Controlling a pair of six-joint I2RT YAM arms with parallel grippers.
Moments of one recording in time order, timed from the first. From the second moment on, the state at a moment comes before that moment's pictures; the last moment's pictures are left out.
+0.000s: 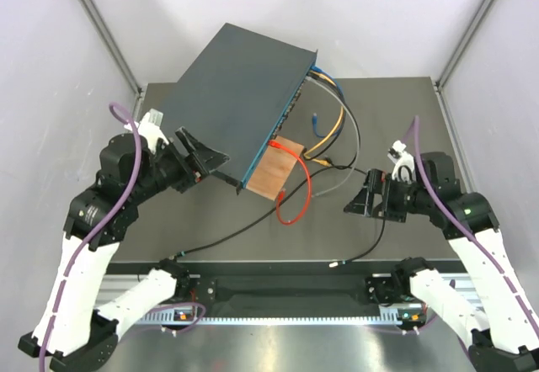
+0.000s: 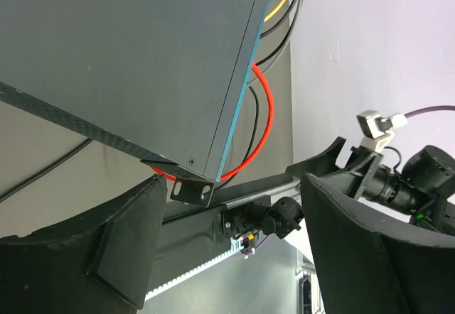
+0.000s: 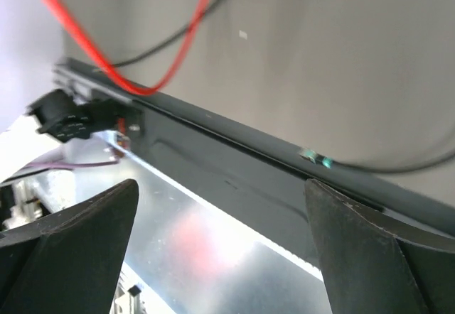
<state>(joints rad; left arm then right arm) -0.42 0.85 1.40 -0.96 0.19 -0.91 0.30 0.74 1.00 -1.09 -0.47 0.49</state>
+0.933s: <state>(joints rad) -0.42 0.98 1.41 -1.05 0.30 -0.89 0.54 1.22 1.19 -0.30 -0.67 0.83</state>
